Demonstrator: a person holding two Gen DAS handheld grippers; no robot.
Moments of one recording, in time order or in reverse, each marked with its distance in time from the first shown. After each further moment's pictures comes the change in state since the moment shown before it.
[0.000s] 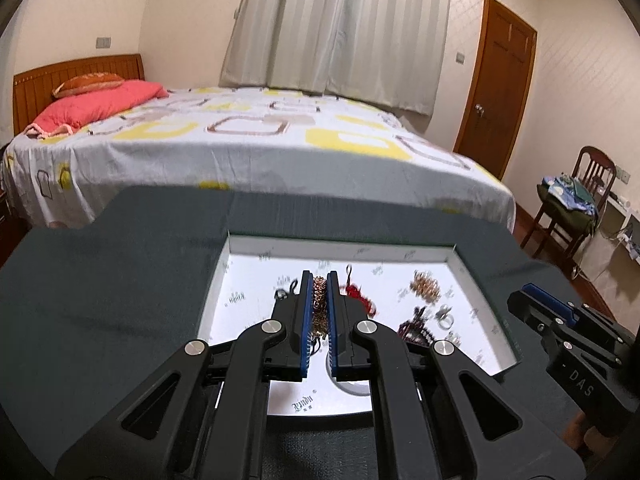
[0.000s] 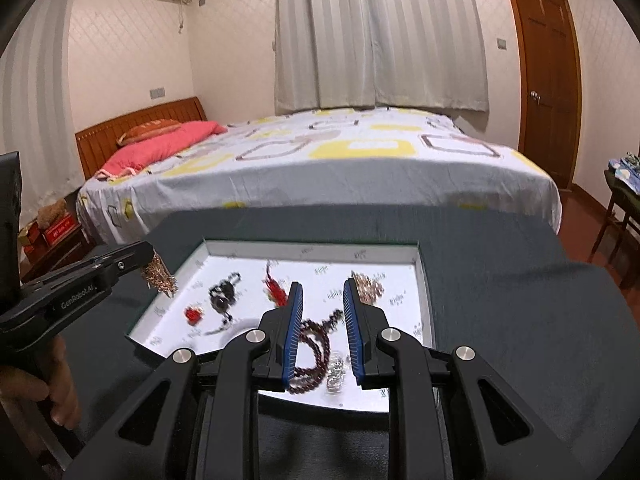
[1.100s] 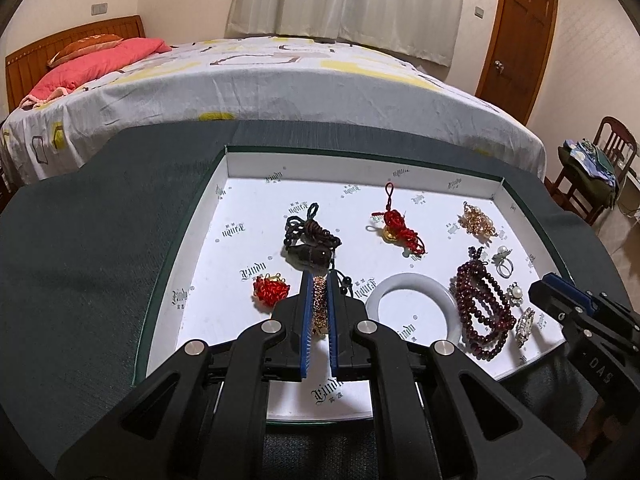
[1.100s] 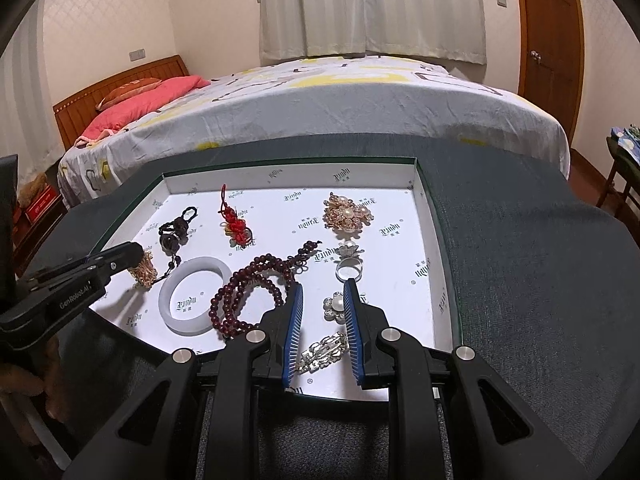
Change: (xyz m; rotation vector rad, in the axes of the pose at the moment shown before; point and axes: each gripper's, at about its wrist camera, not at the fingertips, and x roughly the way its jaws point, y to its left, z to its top) left arm 0.067 0.016 -0.042 0.000 0.172 0.046; right arm 0.055 -0.018 -0.033 0.021 0.157 -0.027
